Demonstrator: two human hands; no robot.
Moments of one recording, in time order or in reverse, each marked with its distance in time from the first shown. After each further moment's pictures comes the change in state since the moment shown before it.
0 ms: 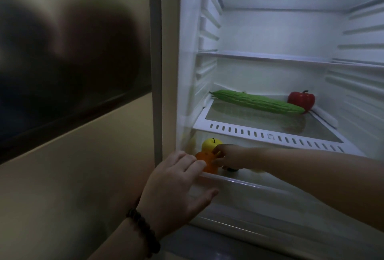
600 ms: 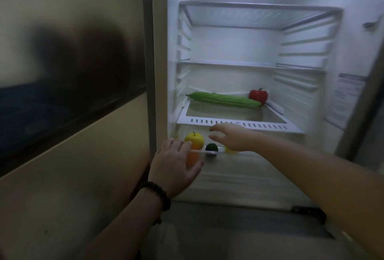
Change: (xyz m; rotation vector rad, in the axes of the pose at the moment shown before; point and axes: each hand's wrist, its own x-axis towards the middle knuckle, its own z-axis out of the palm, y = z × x) left_hand -0.007 0.012 -0.008 -0.014 -0.081 -0.080; right_hand -0.142 -0.039 -0.012 -0.145 0.363 0.015
